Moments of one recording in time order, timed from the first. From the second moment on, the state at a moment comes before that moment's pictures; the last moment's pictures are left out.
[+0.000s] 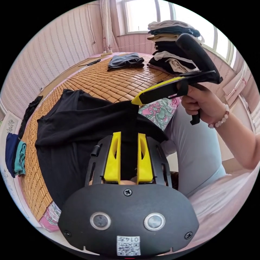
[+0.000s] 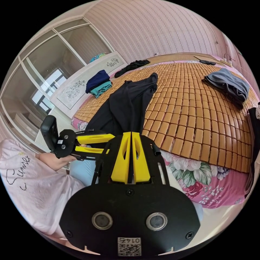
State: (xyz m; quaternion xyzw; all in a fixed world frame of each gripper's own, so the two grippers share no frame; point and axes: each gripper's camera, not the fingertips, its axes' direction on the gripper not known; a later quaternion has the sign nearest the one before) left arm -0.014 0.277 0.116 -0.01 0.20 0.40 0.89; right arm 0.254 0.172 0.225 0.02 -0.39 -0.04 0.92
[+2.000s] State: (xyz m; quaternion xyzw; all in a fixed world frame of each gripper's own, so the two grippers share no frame) left arm -0.418 -0.173 0.357 -0.04 0.31 0.03 0.95; right arm 0.147 -0.261 0.405 -0.06 -0.30 -0.12 0.94
